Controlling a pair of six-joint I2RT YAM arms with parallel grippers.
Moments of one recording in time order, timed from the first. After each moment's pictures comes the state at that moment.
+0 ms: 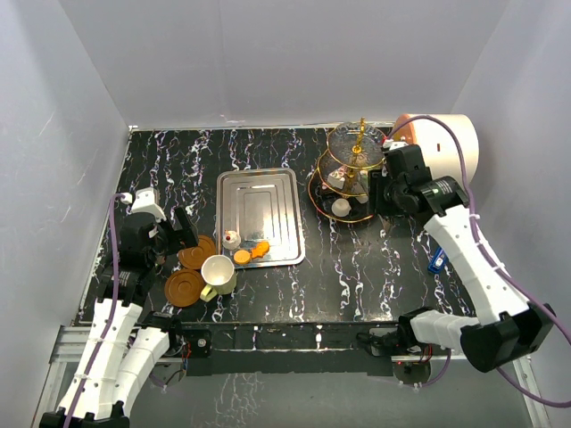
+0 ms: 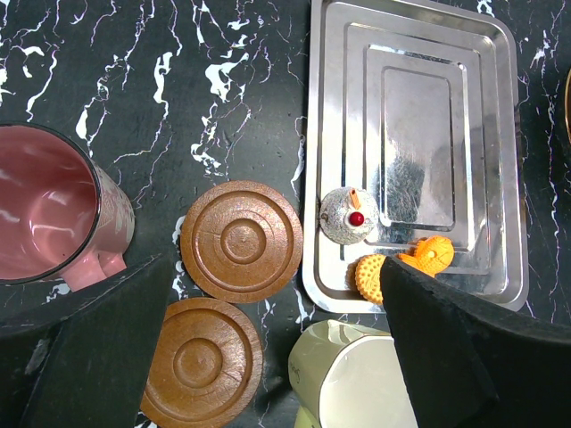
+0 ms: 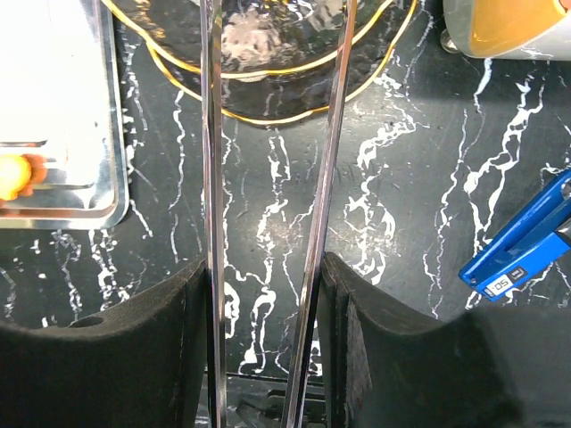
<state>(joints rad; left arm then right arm) -0.16 0.61 0.71 -0.66 -0.12 -0.33 0.32 1.21 1.31 -1.00 0.12 0.24</state>
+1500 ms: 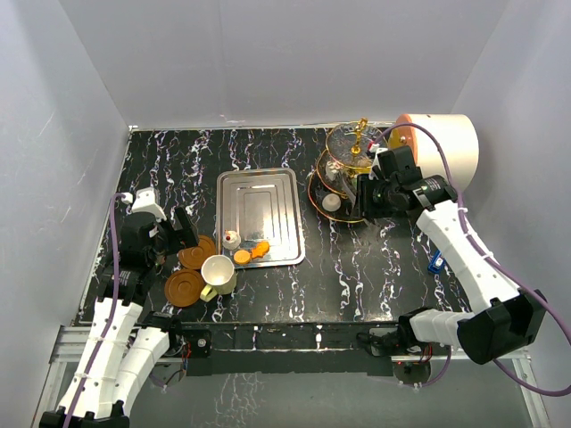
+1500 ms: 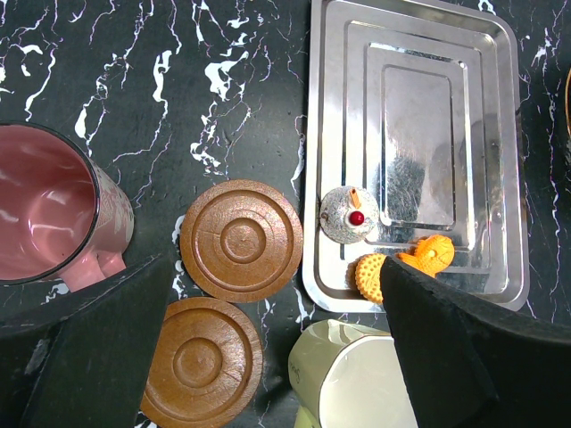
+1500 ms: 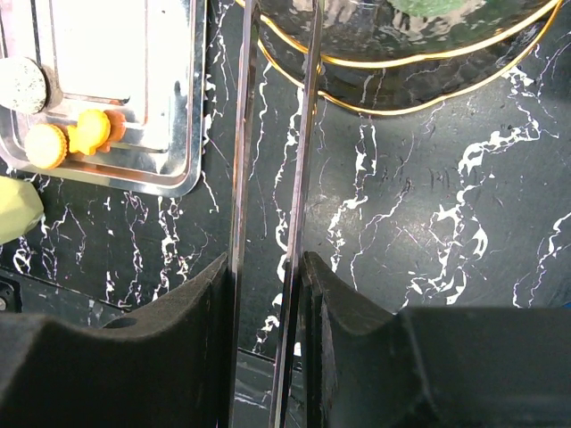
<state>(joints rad) -0.16 0.62 0.71 -0.66 -0.12 -0.33 0.32 1.24 1.25 -0.92 -0.13 0.26</state>
